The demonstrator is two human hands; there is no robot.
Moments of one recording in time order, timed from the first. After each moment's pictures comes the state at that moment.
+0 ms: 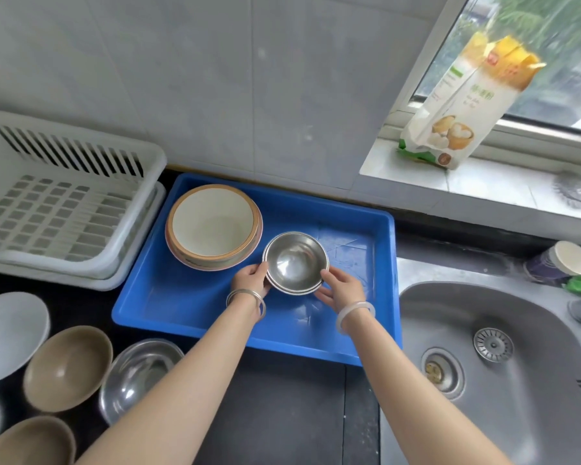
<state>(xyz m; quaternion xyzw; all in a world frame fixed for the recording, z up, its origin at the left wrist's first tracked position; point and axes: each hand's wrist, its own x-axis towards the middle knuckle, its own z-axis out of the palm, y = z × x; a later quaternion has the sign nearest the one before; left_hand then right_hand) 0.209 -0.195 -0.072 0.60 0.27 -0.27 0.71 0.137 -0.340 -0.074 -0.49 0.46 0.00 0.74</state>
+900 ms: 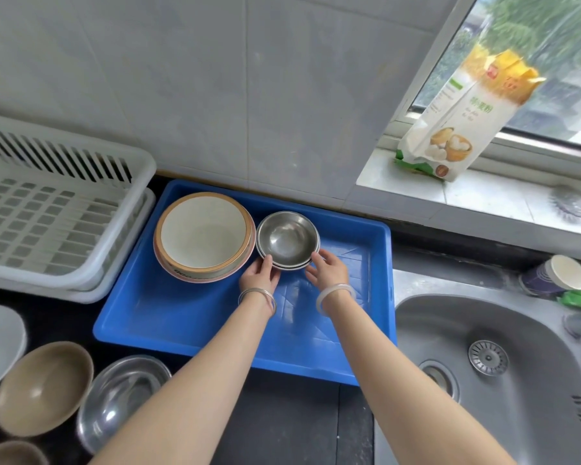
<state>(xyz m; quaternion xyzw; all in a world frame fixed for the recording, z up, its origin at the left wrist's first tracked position) 0.223 -0.236 -0.076 0.47 0.28 -0.23 0.80 0.196 -0.349 -0.089 -0.52 0.46 -0.06 0.72</state>
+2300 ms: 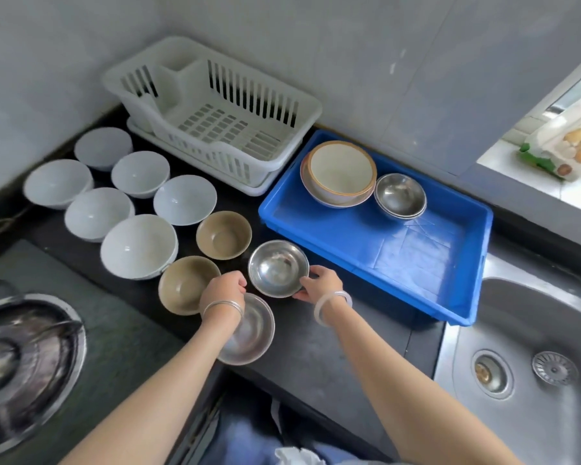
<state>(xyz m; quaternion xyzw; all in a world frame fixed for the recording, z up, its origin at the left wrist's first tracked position) 0.065 0.062 -0.041 0.91 0.16 -0.23 0.29 0.076 -0.120 -0.064 -0.70 0.34 0.23 0.58</state>
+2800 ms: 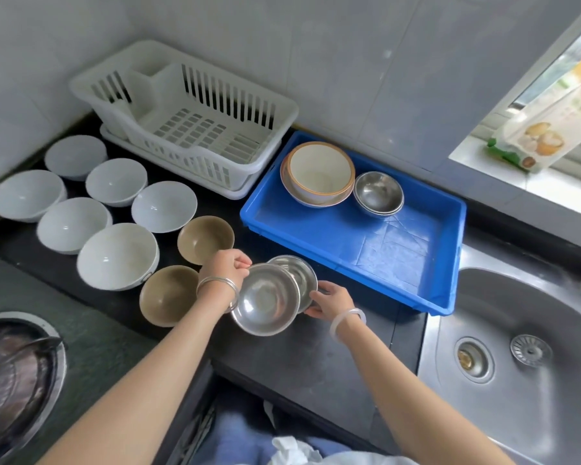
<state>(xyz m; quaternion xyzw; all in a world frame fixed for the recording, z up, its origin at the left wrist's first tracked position) 0.093 0.041 -0.011 0.90 0.09 -0.18 0.38 0.041 -0.165 -0.073 -0.67 0.36 0.21 0.62</state>
